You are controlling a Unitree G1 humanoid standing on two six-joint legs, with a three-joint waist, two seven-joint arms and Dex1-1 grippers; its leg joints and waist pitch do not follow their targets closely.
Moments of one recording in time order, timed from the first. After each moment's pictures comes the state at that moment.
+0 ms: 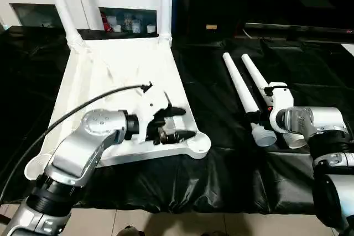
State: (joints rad) left arm -0.43 0.44 -0.26 -0.13 -0.24 0.55 -0.87; right arm -0.79 -0.41 -0.11 0.85 0.13 0.83 0.46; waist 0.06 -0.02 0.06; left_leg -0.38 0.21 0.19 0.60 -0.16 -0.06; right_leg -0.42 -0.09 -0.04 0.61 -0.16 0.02
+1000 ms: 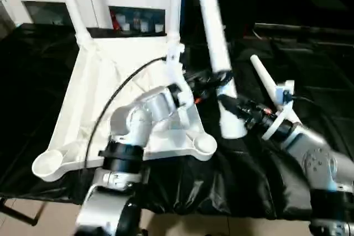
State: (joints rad) left arm -0.72 -0.09 0.08 0.25 -0.59 0.76 -0.53; right arm -0.32 -0.26 -0.22 0.04 0.60 0.65 0.89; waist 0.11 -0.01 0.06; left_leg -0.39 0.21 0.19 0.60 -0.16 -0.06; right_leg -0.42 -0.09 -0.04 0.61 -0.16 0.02
